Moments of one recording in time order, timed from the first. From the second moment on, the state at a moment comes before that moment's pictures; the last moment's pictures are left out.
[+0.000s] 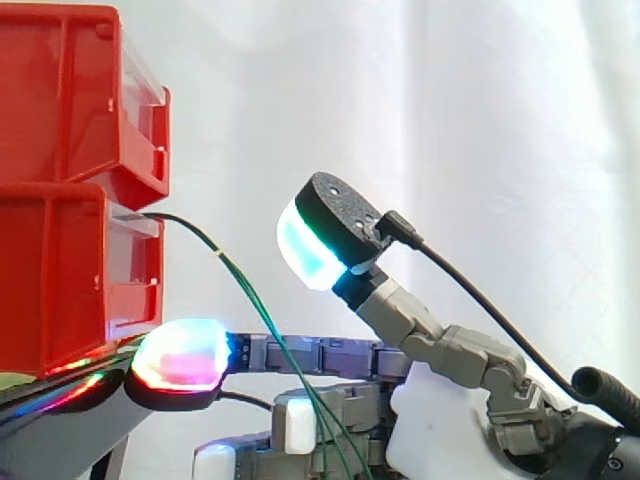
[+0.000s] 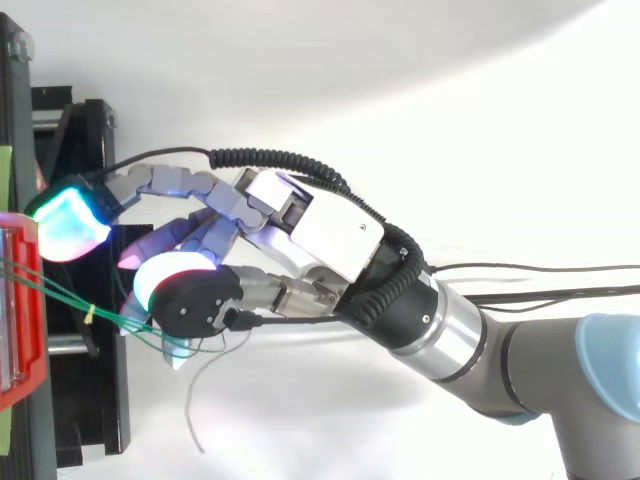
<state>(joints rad) 0.29 -2.60 -1.13 -2.00 -0.80 -0.34</state>
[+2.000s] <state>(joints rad) 0.33 -2.39 -1.25 -2.41 -0.72 -0.19</state>
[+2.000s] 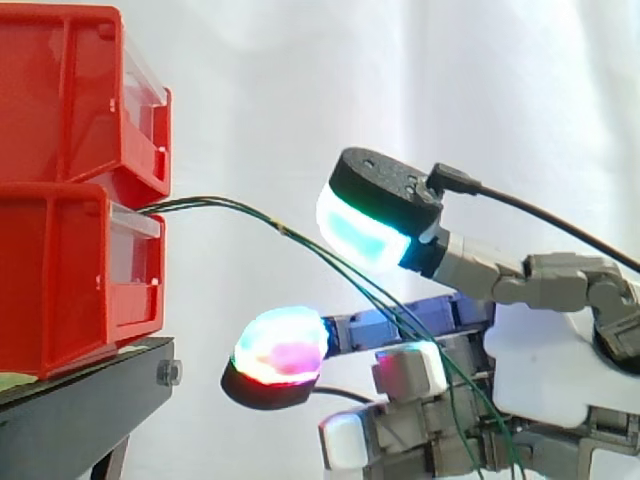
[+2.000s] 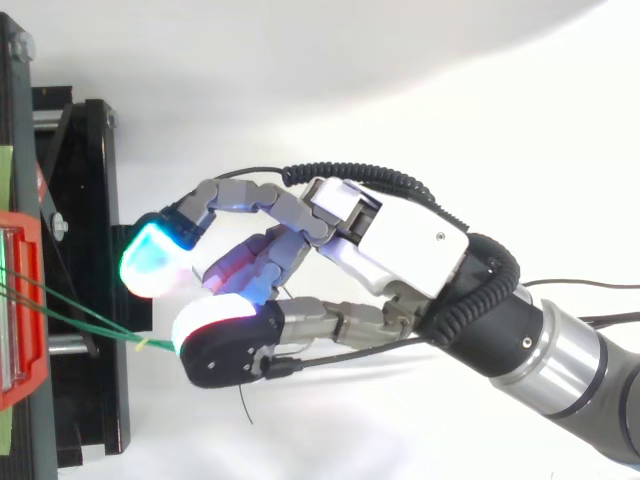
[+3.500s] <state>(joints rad) 0.36 -2.37 -1.13 -2.66 -0.73 -0.15</state>
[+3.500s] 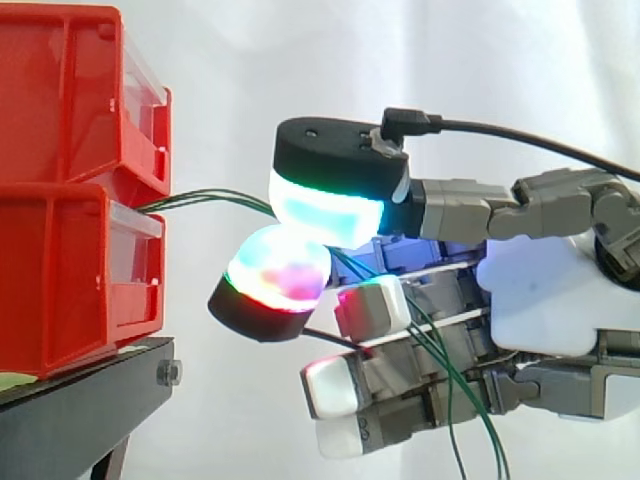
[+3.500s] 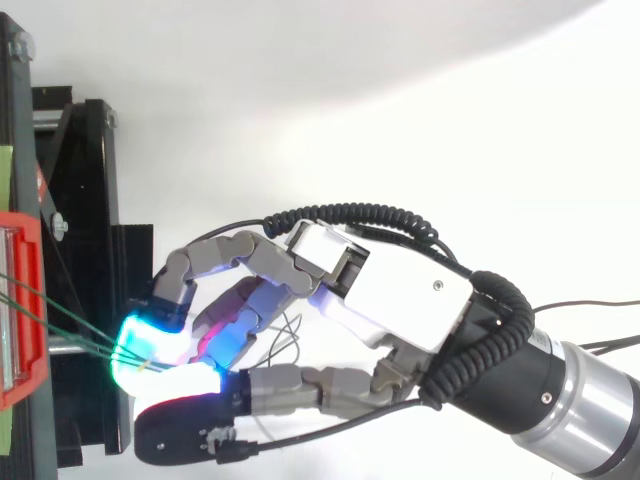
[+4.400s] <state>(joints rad) 0.34 -2.37 -1.11 -2.67 -0.75 -0.16</state>
